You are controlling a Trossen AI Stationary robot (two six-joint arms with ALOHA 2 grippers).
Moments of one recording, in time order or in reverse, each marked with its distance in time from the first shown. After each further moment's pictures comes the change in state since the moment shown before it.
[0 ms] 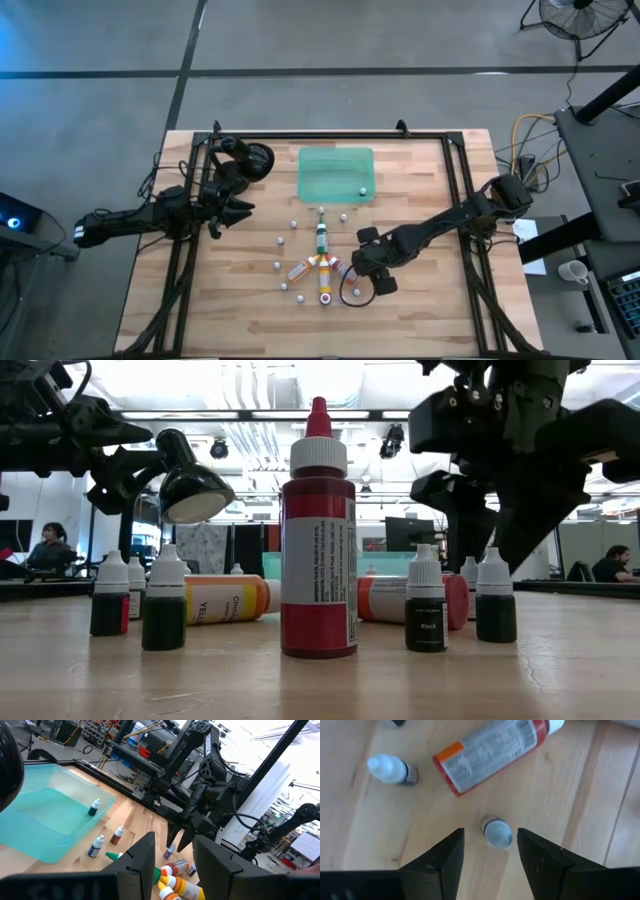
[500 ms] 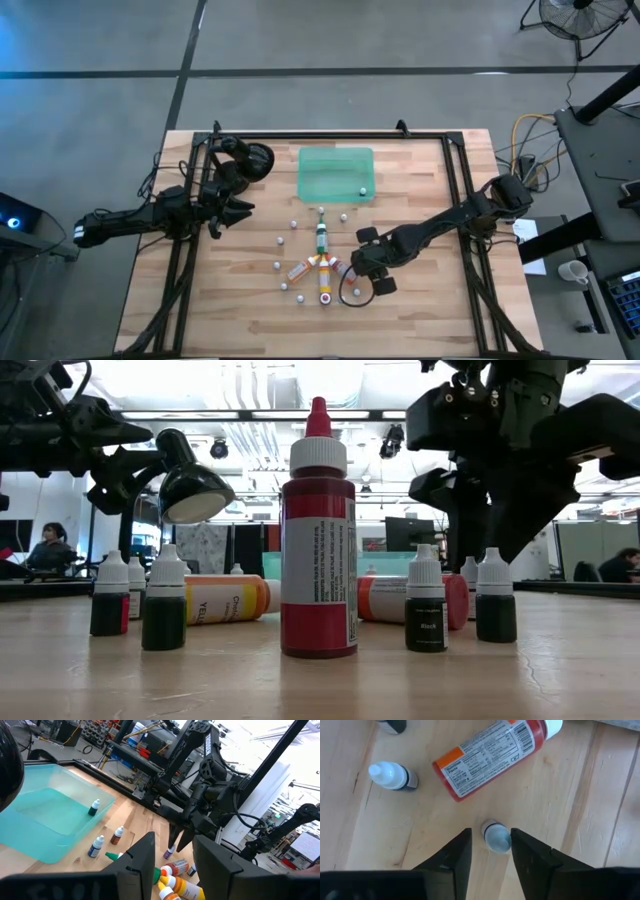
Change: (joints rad) left arm 0.000 0.000 0.000 0.000 0.000 0.000; right arm 0.000 0.004 0.001 0.010 0.003 0.012
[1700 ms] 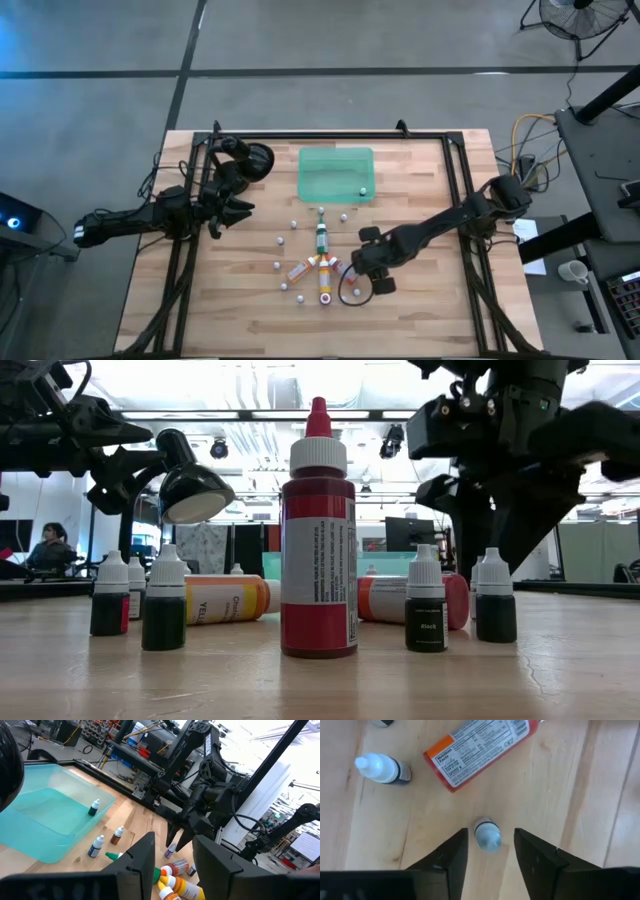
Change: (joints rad) left arm 0.000 0.000 0.000 0.000 0.000 0.000; right arm -0.004 -0.001 0.005 -0.042 -0.002 0.056
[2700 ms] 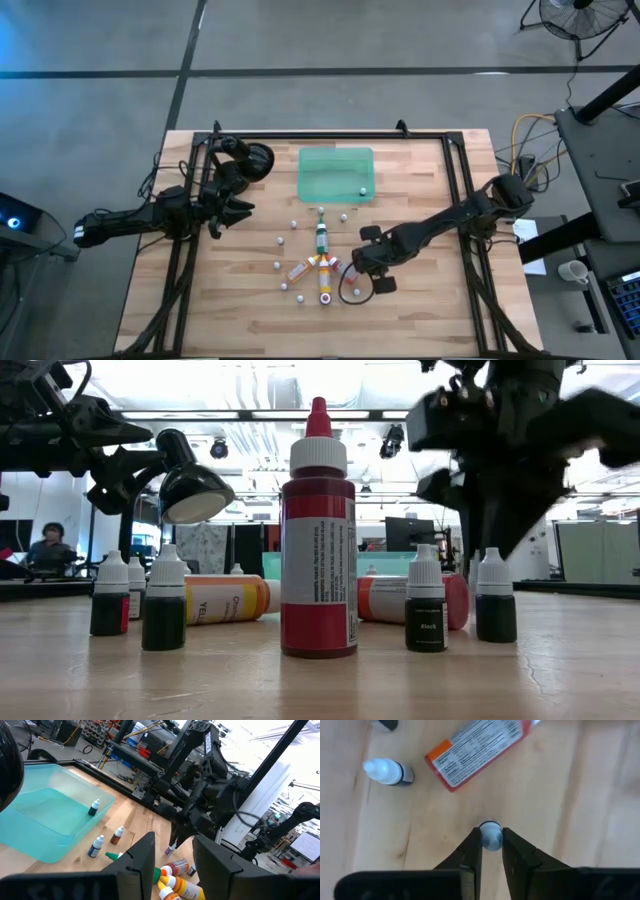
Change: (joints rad) left arm 0.000 0.000 0.000 0.000 0.000 0.000; right arm -0.015 -0.034 0.018 -0.044 -0.005 0.011
